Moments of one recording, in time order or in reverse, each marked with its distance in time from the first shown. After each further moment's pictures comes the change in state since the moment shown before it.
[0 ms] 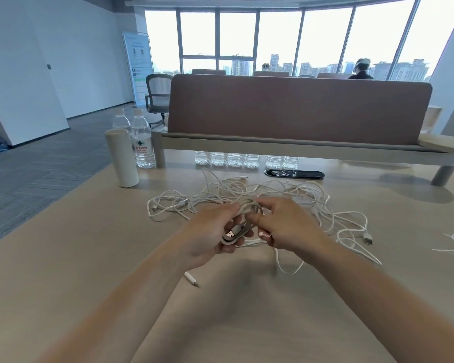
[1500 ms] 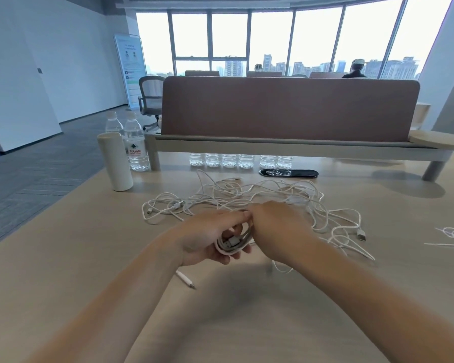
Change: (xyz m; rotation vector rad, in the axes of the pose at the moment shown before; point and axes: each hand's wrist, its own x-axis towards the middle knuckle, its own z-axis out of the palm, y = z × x) left_hand 0.003 0.006 -0.007 0.241 -0.232 -0.097; right_hand -0.015 -0.023 0.004 -1.076 -0.006 -0.128
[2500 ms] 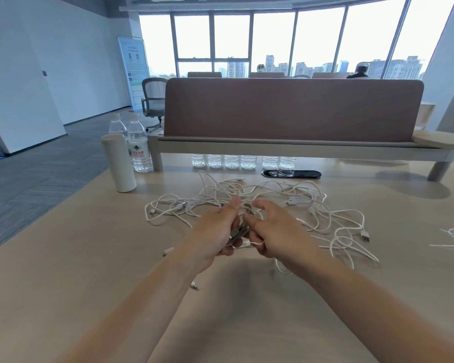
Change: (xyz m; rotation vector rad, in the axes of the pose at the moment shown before) left_hand 0.012 -0.006 0.021 -0.102 0.399 0.118; right_hand 0.005 0.003 0.034 1.328 -0.004 0.244
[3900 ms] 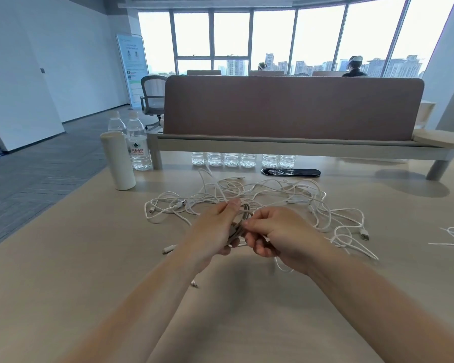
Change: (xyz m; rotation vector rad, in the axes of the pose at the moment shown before) left_hand 0.002 -0.008 -0.005 0.058 0.003 0.036; right_hand -0.013 -0.013 -0.006 0.105 -0.152 0.104
